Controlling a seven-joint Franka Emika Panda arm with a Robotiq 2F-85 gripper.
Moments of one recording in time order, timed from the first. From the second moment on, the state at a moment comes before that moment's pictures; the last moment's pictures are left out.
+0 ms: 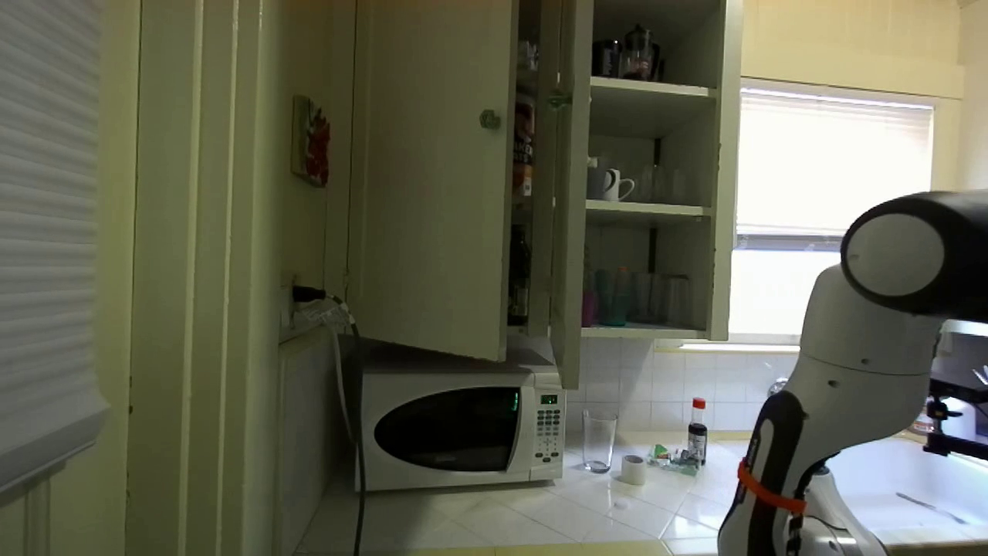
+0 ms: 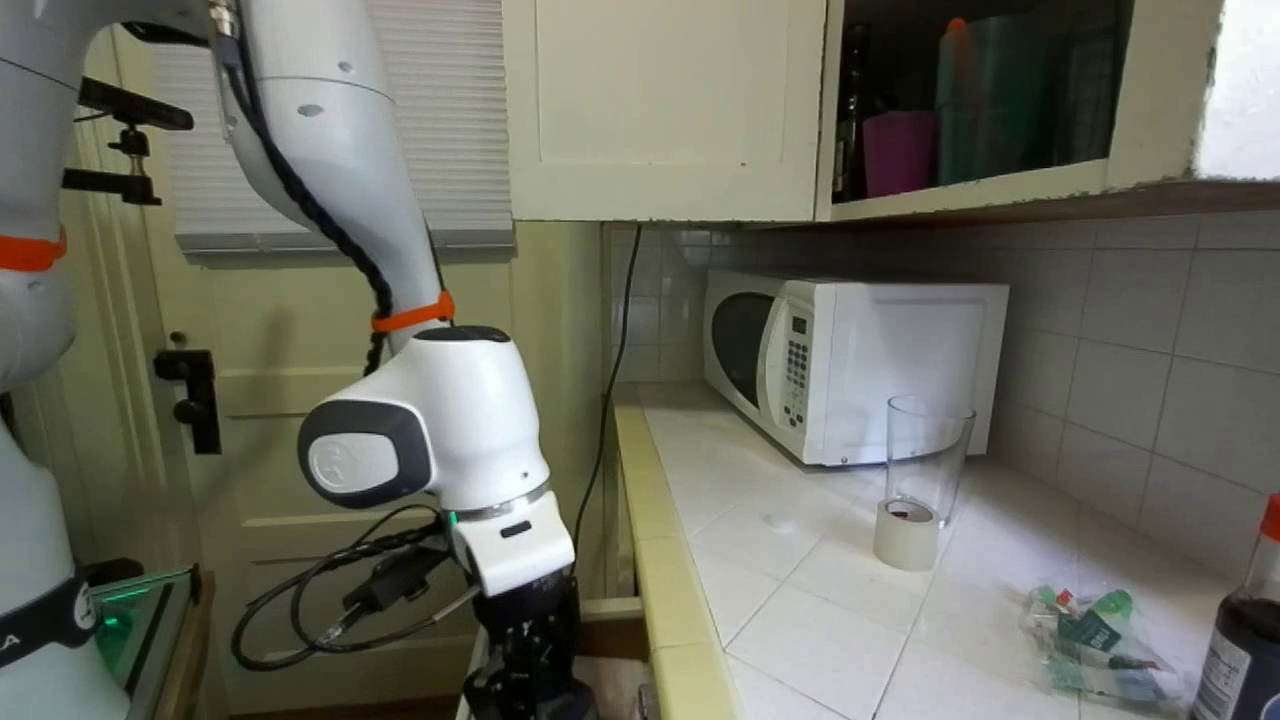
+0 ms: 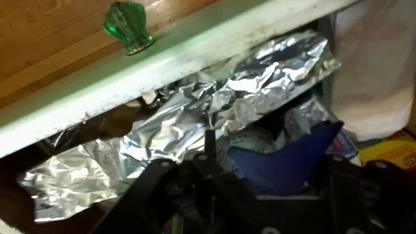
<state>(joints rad) -0.11 0.25 -0.26 -2.76 0.29 3.20 0.21</state>
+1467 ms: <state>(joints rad) -0.36 -0.32 -0.33 -2.74 -0.04 2.66 -0.11</state>
